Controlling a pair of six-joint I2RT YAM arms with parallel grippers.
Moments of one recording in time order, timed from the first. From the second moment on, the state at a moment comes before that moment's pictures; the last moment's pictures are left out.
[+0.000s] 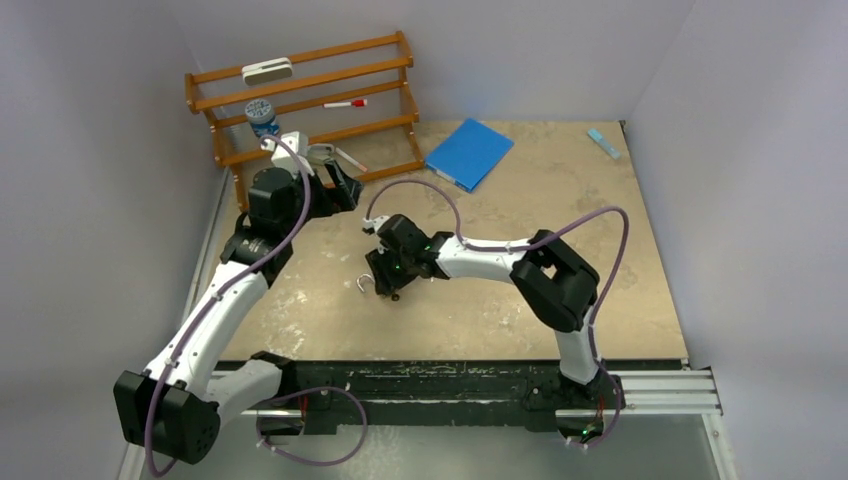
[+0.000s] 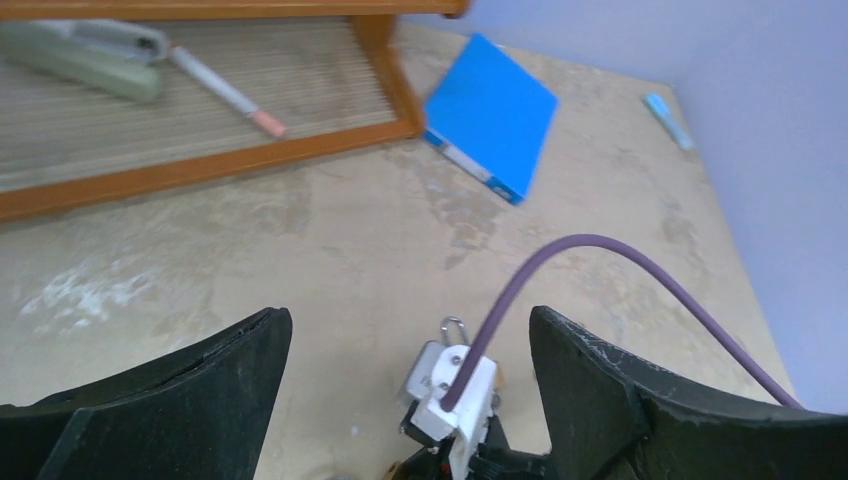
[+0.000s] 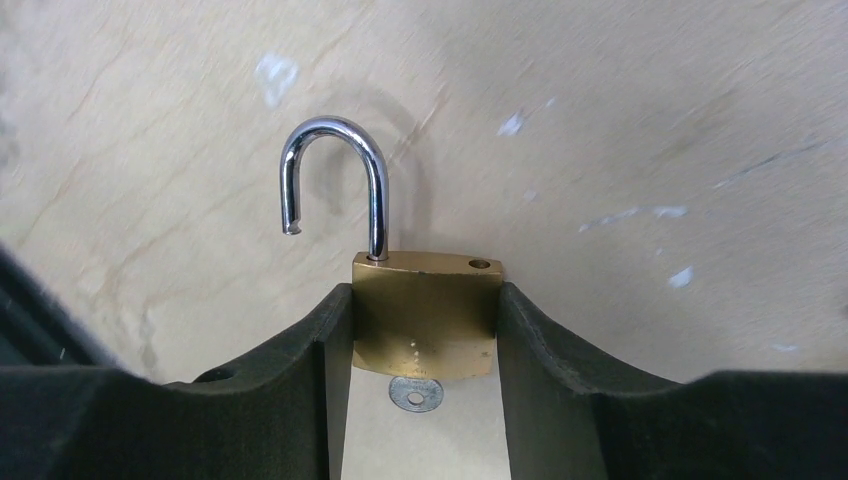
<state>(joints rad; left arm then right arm) -0.28 1.06 0.92 -0.16 0.01 -0.47 0.96 2.01 1.34 -0.26 -0.05 0.34</state>
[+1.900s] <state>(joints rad) -0.29 1.22 1.04 -0.29 1.12 -0.08 0.68 1.34 1.07 -0.20 -0.66 0.17</state>
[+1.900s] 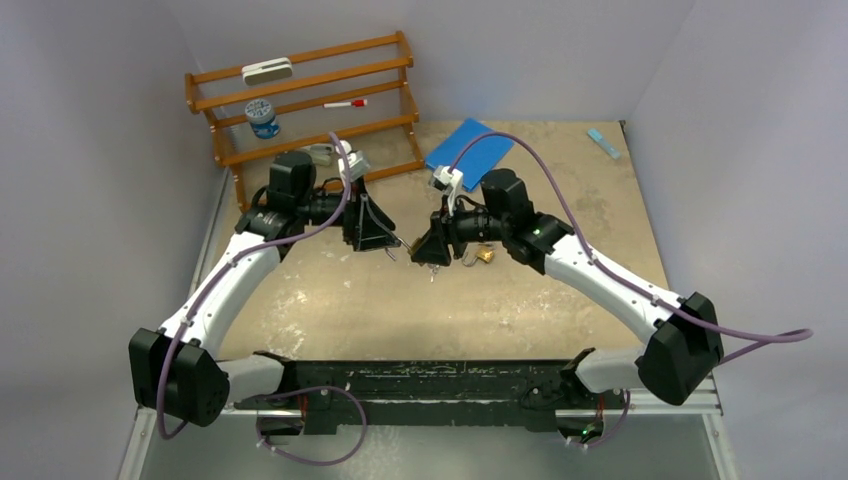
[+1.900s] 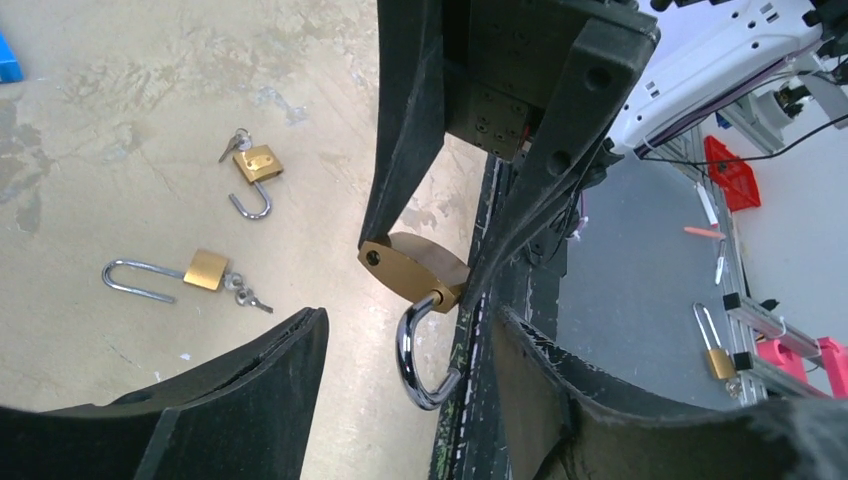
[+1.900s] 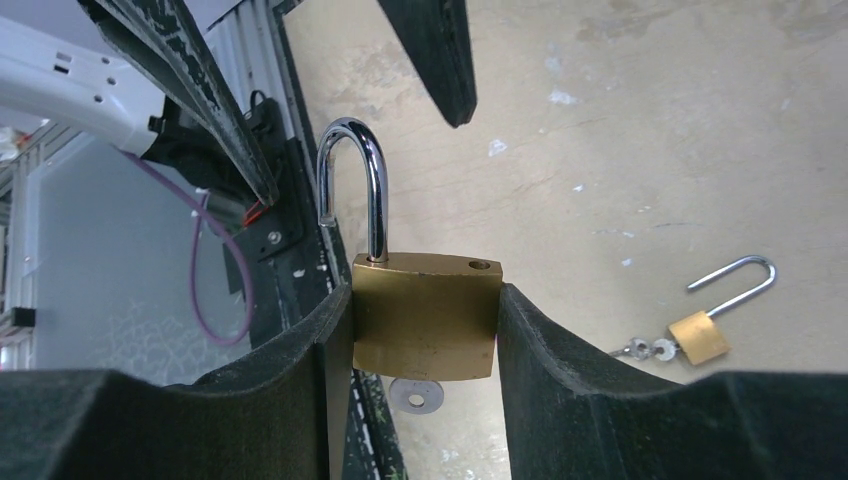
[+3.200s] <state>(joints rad) -0.32 1.24 0.93 0.43 0.94 -0.49 0.66 1.00 0.80 0.24 -0.45 0.13</state>
